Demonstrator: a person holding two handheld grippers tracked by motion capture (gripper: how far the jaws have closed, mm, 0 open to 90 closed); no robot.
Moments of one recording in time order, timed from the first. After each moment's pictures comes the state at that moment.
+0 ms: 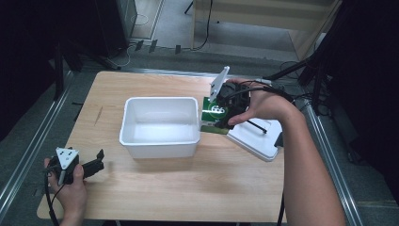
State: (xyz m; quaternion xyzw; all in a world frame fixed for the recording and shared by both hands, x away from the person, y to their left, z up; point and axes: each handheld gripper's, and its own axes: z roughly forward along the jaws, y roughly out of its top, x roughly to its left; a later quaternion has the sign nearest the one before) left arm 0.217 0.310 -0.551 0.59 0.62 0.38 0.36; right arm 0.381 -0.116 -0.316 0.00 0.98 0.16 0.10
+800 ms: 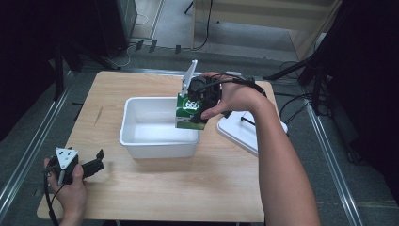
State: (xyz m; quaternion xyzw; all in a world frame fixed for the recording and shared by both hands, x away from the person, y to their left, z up) left arm 0.217 0.311 -0.550 0.59 0.62 0.38 0.36; right arm 0.391 -0.049 -0.317 -0.03 0.98 0.17 0.09
